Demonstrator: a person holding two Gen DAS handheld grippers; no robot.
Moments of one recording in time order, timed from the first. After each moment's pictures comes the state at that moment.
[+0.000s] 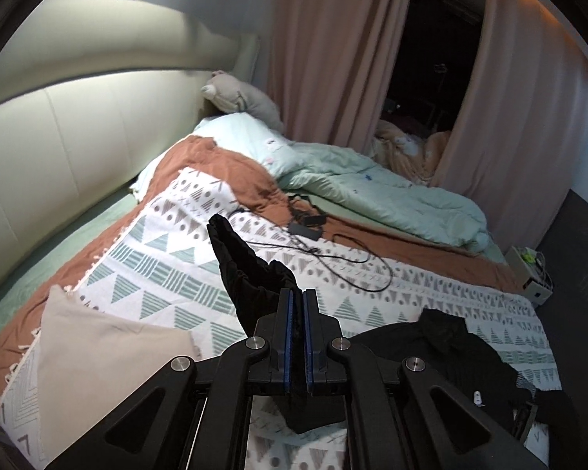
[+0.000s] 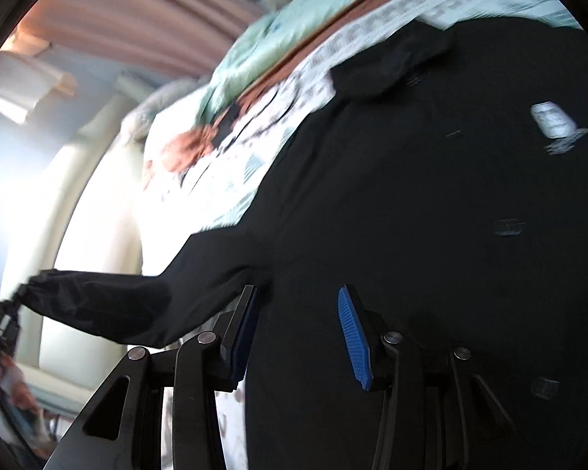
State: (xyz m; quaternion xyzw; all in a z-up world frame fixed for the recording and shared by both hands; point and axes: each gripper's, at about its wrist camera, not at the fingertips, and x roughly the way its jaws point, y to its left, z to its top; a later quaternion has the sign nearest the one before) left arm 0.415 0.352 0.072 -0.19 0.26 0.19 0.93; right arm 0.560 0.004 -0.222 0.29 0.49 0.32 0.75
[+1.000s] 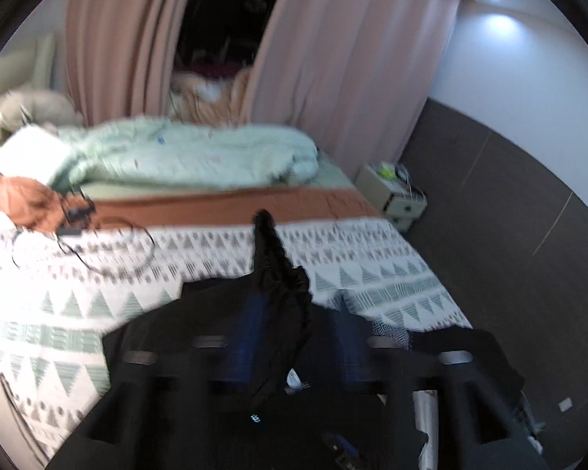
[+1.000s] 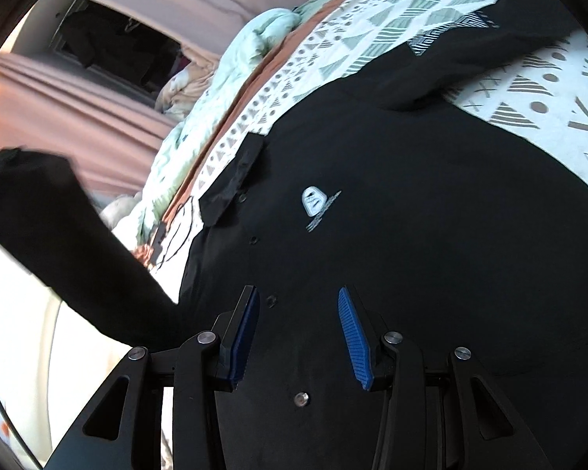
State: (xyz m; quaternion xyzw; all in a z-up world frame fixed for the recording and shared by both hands) left arm 0.594 0.054 0.096 -0.14 0.34 -0.09 0.93; right arm 0.557 -0.174 -0.260 0.41 0.45 0.15 0.78
